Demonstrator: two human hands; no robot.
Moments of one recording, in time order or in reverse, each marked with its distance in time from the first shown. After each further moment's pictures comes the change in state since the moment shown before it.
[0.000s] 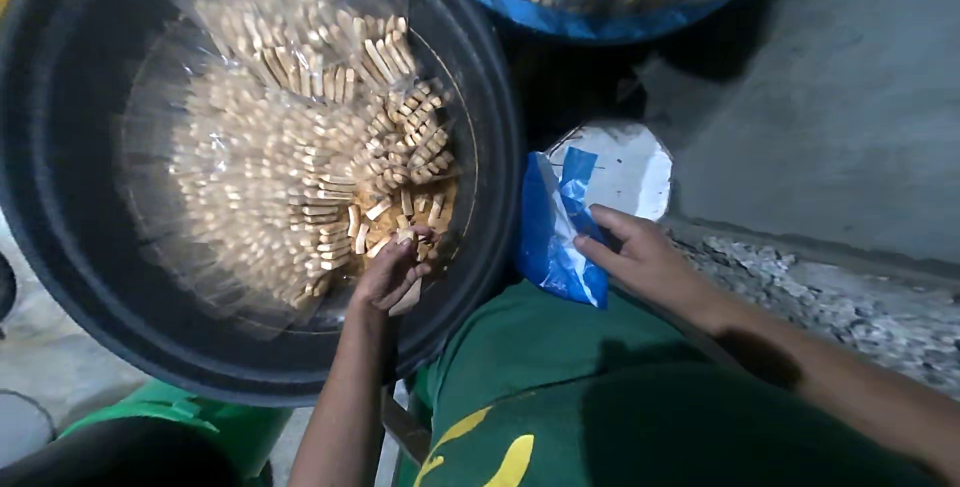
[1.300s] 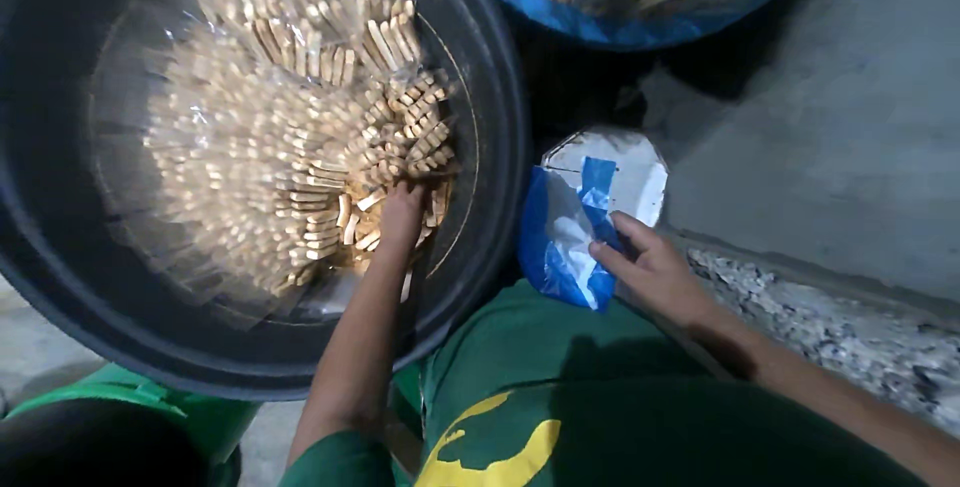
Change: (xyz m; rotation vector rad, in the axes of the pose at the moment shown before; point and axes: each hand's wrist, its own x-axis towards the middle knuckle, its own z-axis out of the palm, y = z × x) left_hand 0.096 0.001 0.011 1.742 0.365 0.073; right_hand -0.005 0.006 -0.008 0.060 0.038 0.127
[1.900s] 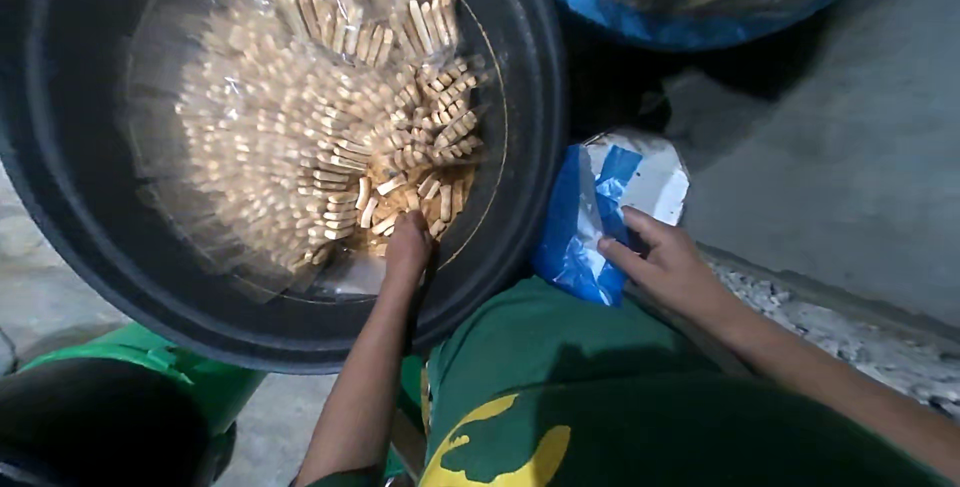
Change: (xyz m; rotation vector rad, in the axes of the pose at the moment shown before) left_hand -0.068 -0.002 -0.010 -0.223 -0.179 -0.377; right_hand 0.011 -0.009 0.006 -0.158 -0.057 -0.108
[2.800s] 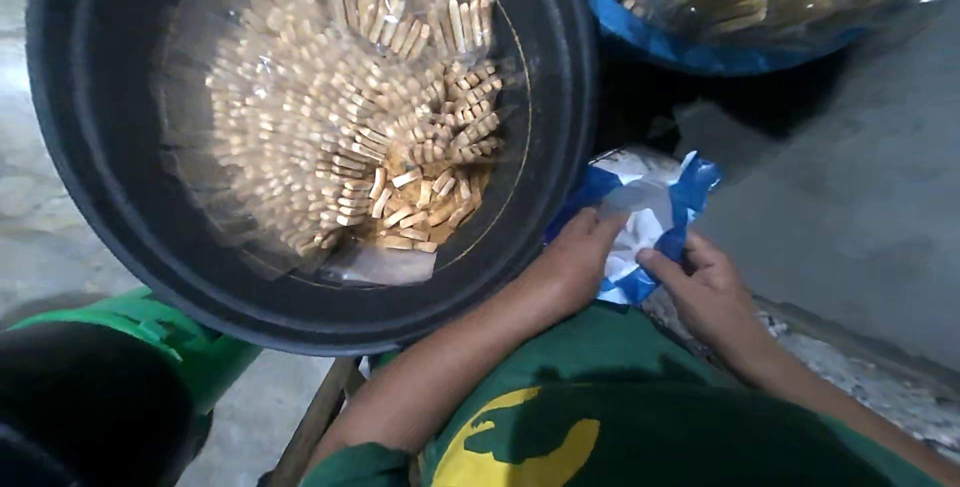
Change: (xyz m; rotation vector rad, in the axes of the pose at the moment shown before) left_hand -0.098 0.142 0.002 -0.324 -0.272 0.872; right_hand -0.018 -0.013 0.004 0.269 0.209 0.023
